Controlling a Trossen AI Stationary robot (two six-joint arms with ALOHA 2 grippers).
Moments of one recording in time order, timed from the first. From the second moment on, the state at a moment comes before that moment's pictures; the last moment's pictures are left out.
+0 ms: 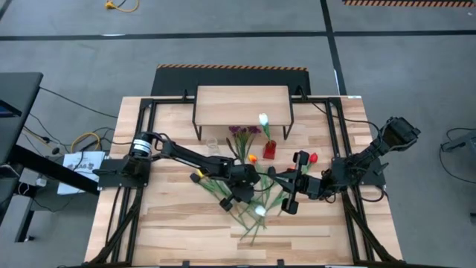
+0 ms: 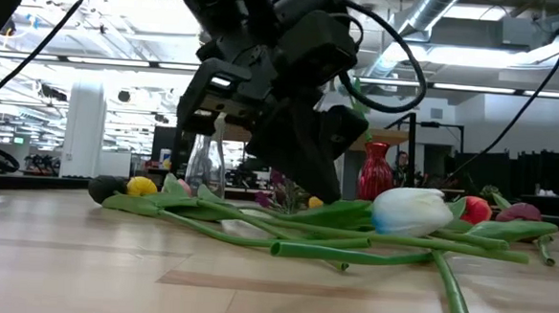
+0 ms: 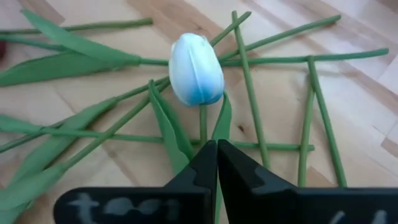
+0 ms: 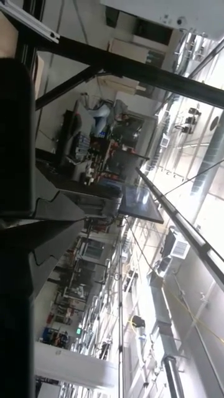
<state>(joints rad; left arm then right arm) -0.12 2.07 1.32 -0.17 0.41 0.55 0.59 1.41 0.55 1.34 0.63 -0.66</state>
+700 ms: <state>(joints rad) -0.16 2.06 1.40 -0.34 0.26 0.59 0.63 1.41 0.55 1.35 0.63 -0.71</state>
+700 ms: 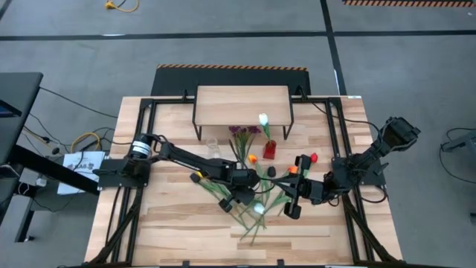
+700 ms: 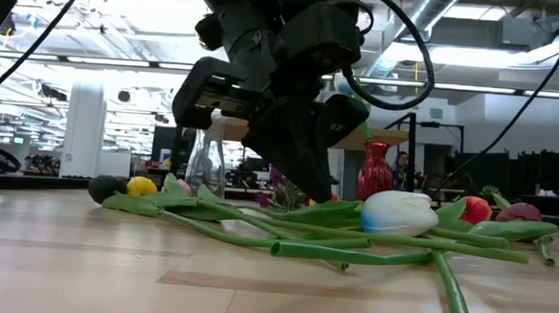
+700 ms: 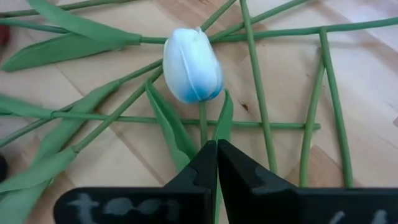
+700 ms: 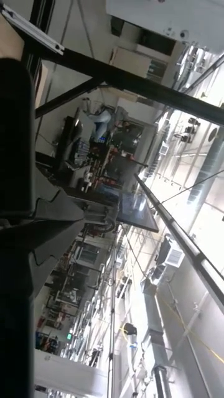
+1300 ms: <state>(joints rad) -0.19 2.02 1.40 -0.37 0.20 0.62 0.63 1.41 0.55 1.35 0.64 -0.71</state>
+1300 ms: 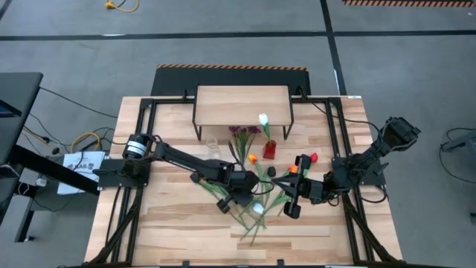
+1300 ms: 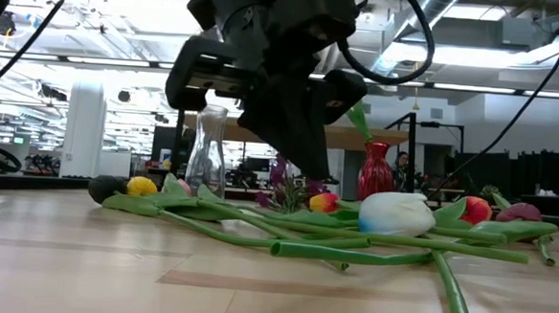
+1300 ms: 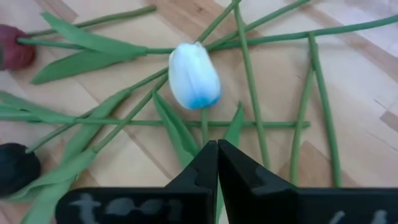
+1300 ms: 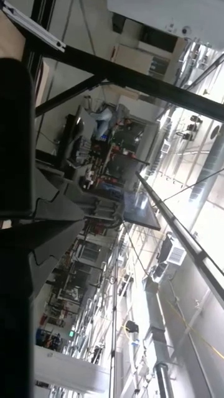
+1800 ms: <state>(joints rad) -0.19 2.07 1.40 -0.34 0.20 0.63 0.63 1.41 0.55 1.35 0.64 -0.71</state>
